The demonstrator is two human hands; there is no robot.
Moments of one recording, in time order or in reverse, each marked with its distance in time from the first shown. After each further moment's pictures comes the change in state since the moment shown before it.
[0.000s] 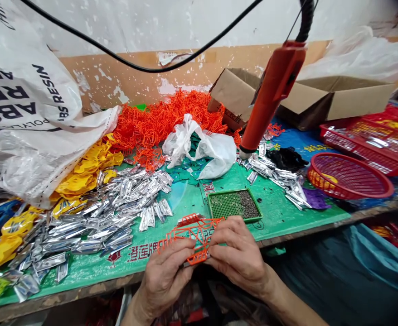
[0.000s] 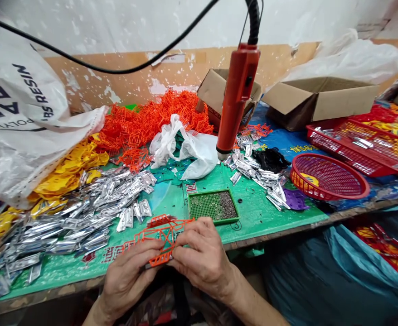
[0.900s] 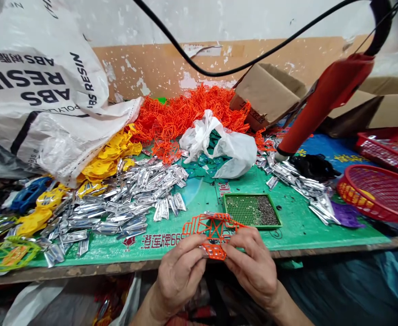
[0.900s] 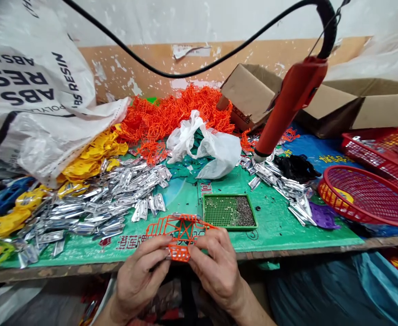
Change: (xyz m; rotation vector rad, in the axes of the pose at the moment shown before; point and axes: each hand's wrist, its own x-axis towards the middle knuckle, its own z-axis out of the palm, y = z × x) left_hand -0.007 0.007 0.011 0.411 0.130 0.347; right_hand -0.019 0.000 0.014 -0.059 0.077 -0.004
